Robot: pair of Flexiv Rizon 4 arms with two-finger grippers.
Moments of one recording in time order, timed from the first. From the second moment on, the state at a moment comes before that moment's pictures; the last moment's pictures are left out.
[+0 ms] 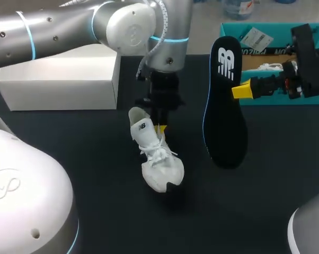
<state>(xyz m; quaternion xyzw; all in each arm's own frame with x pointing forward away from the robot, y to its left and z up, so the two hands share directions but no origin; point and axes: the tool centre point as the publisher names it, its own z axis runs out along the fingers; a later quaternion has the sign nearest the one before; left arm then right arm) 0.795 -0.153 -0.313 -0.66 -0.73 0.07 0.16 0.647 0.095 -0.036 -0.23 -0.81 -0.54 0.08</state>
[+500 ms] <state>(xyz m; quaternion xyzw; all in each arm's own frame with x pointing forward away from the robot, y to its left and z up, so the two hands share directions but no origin) 0.795 -0.160 -0.309 -0.72 -0.68 0.02 0.15 0.647 0.095 -0.036 -0.23 -0.81 -0.54 0.08</state>
